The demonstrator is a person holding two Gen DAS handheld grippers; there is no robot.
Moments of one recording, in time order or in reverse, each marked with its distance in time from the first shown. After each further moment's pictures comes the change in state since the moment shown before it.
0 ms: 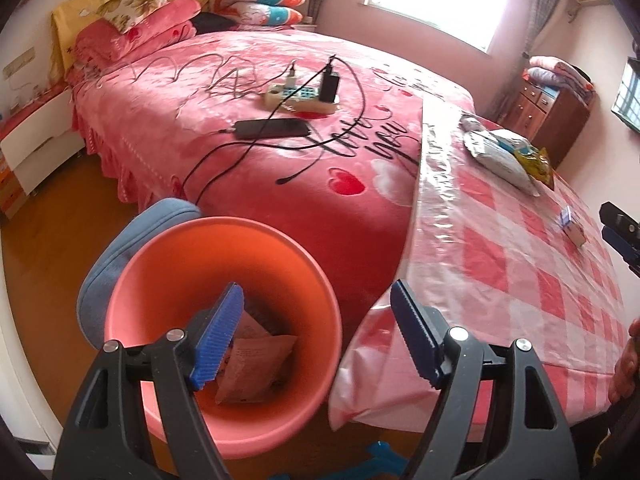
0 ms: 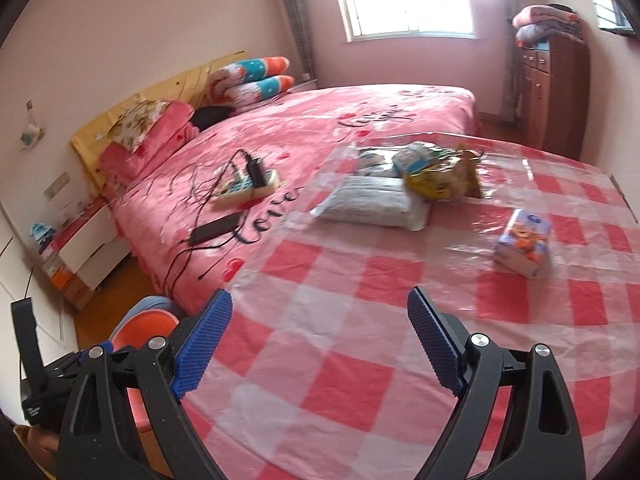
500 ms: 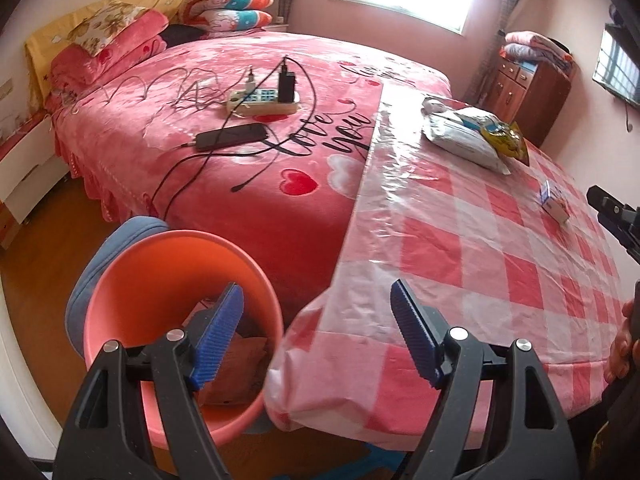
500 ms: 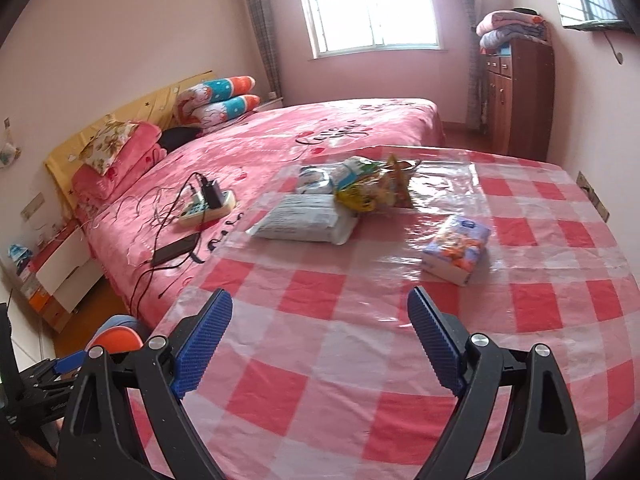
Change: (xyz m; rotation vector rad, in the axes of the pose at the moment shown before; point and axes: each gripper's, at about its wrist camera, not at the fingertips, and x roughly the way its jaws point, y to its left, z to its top) left arm -0.001 -0.055 0.003 0.101 0.015 -0.018; right arm -0.012 -0.052 -0.002 0.048 -0.061 -0.090
